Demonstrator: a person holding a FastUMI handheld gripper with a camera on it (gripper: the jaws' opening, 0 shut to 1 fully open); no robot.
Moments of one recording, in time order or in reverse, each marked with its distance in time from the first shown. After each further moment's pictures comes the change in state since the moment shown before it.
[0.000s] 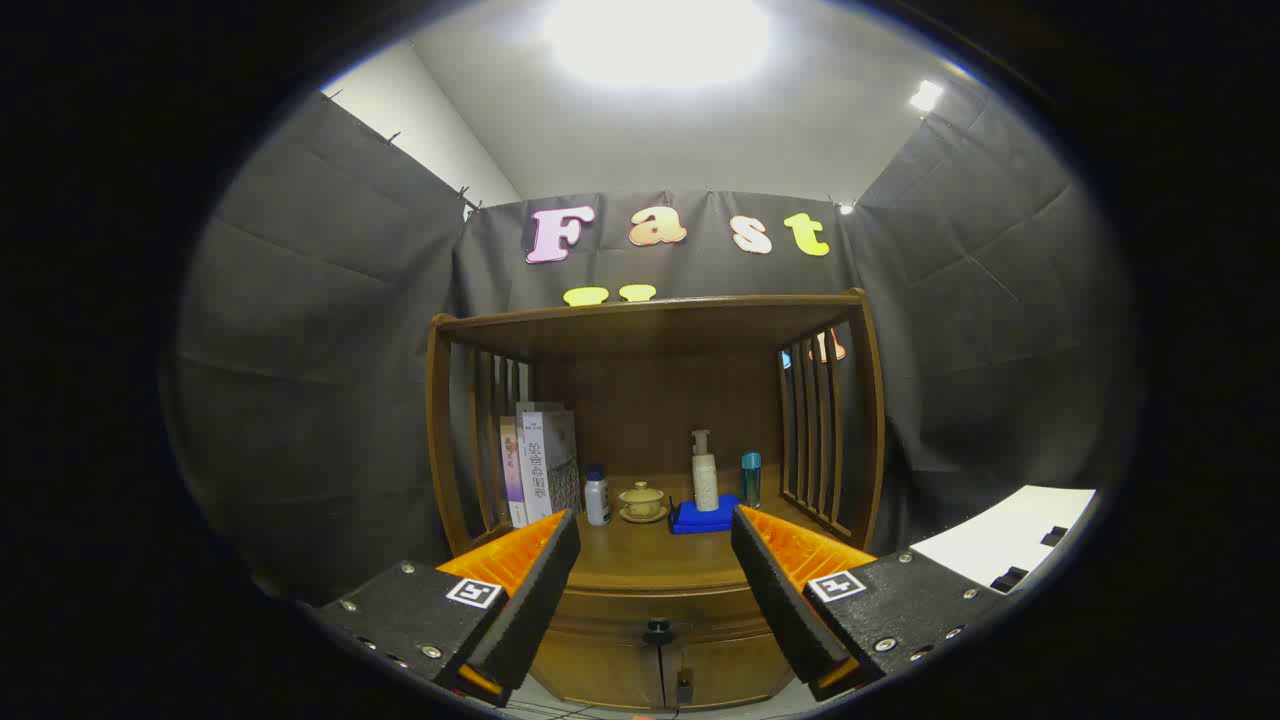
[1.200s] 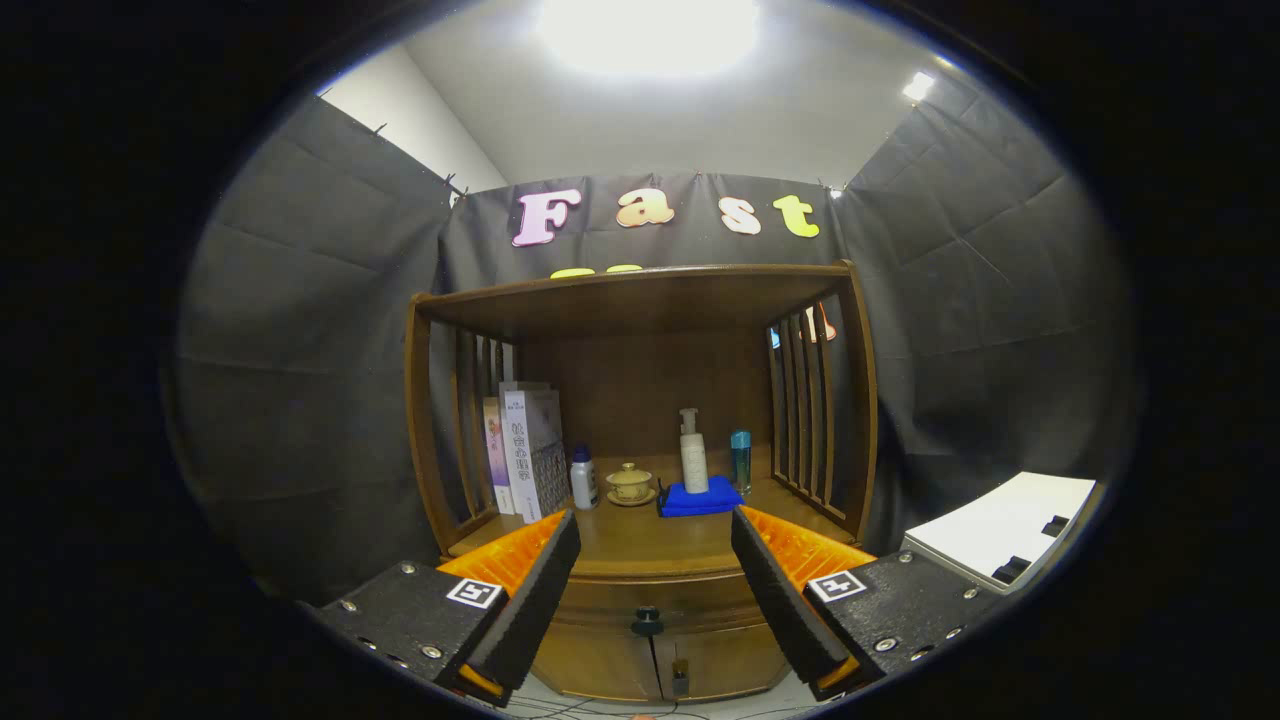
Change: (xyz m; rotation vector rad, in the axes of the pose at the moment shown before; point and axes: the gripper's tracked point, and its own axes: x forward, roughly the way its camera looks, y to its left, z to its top) arm 0.011 -0.011 -0.029 -0.009 0.065 -0.034
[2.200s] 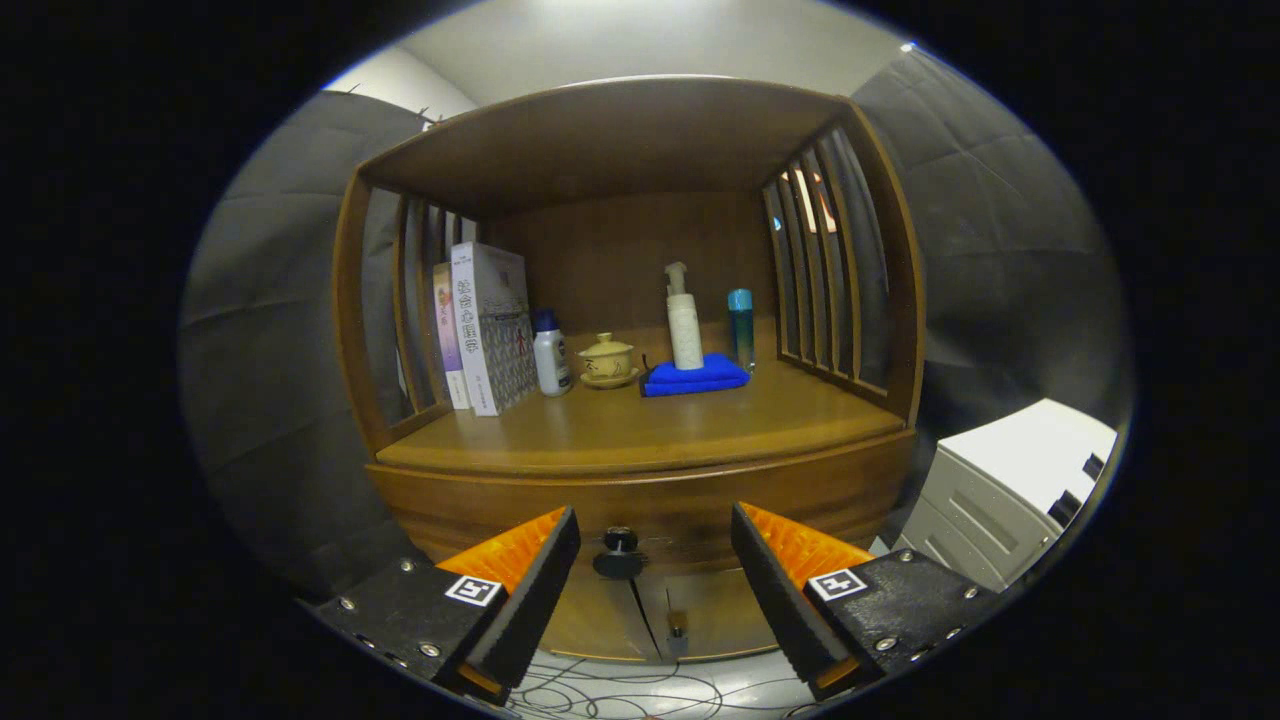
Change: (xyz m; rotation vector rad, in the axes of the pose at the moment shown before) arm 0.063 -0.017 -0.153 0.108 0.265 0.008
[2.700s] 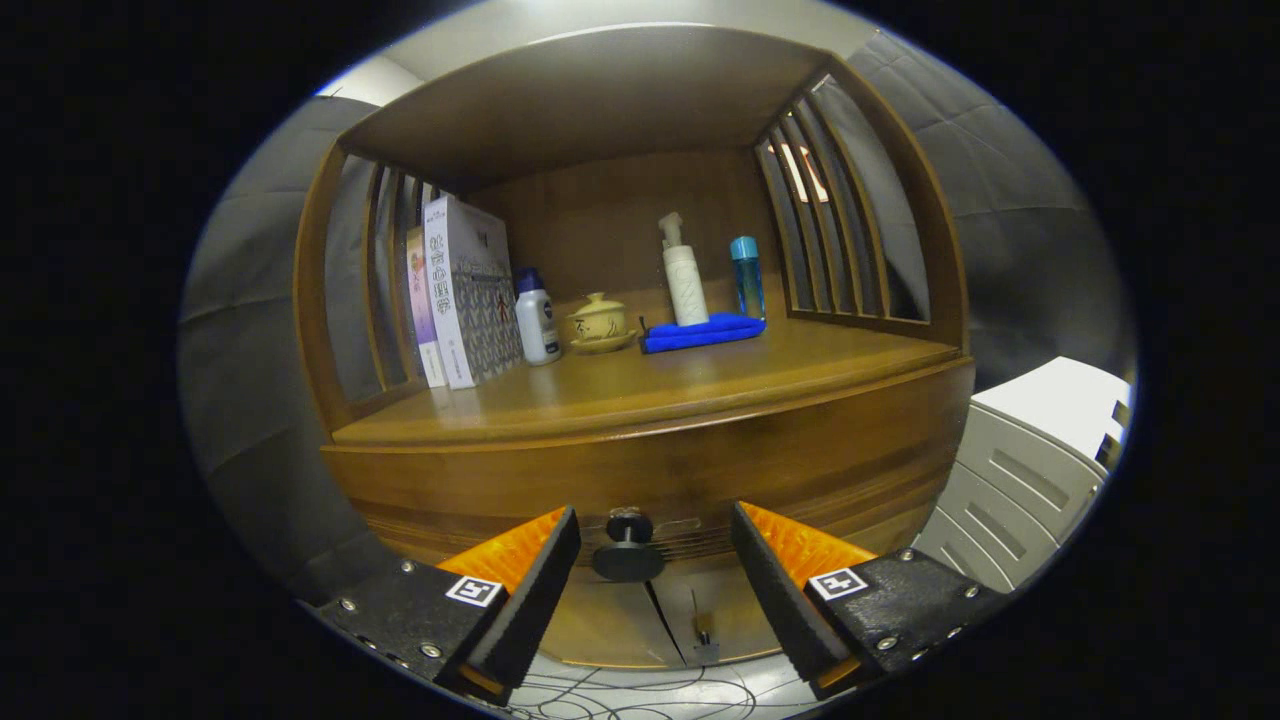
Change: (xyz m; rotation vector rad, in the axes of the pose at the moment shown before) arm 0.068 0.017 -0.058 0.010 0.020 -0.004
